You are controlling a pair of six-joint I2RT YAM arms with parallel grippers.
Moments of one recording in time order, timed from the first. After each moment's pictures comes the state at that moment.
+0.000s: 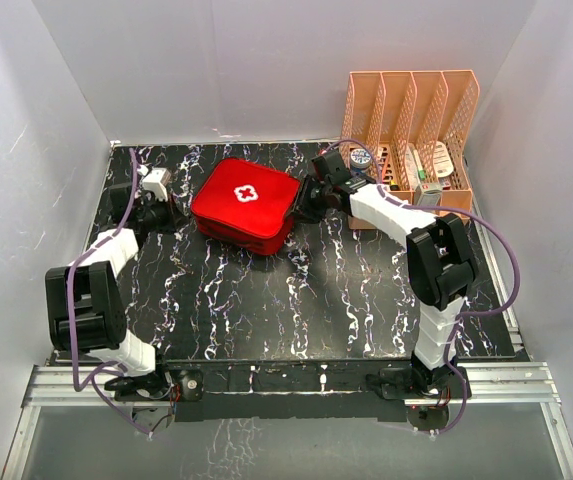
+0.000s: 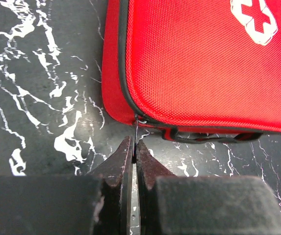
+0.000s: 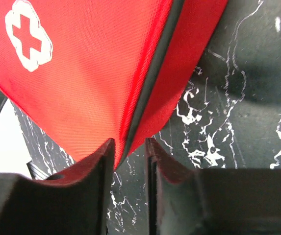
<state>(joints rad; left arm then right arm) 0.13 1.55 0.88 -0.01 0.58 0.05 0.48 1.91 1.48 -0.41 -0.27 0.80</state>
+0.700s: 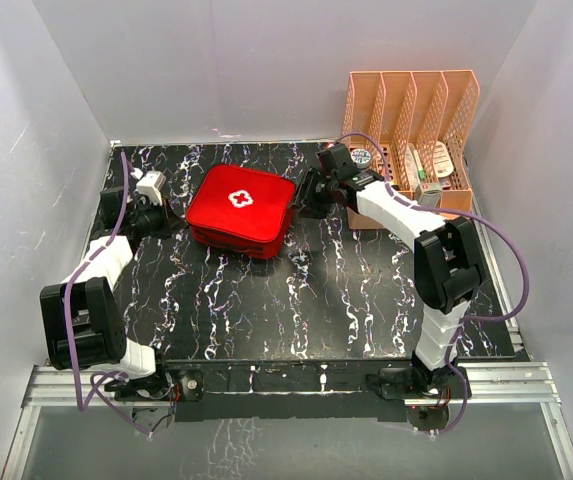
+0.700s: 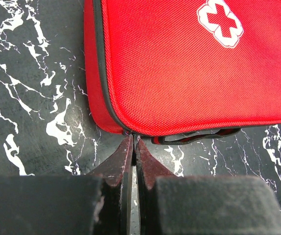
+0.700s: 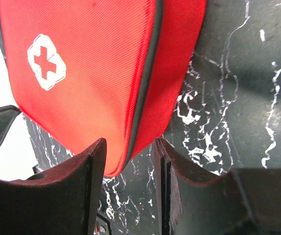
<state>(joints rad) 0.17 1.44 0.85 -0.09 0.66 0.07 0.46 1.88 1.50 -0.43 -0.26 0.79</state>
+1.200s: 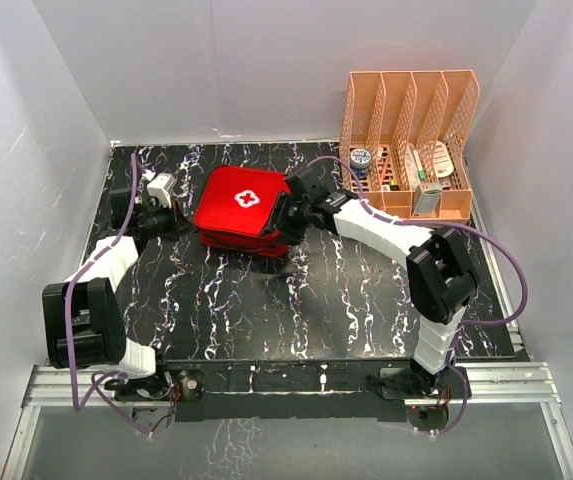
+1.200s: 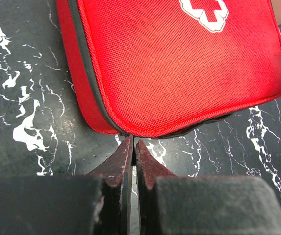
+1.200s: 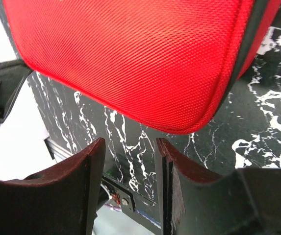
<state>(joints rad) 0.12 1.44 0.83 -0.10 0.69 0.07 0.66 1.83 1.44 -0.45 -0.24 0.98</state>
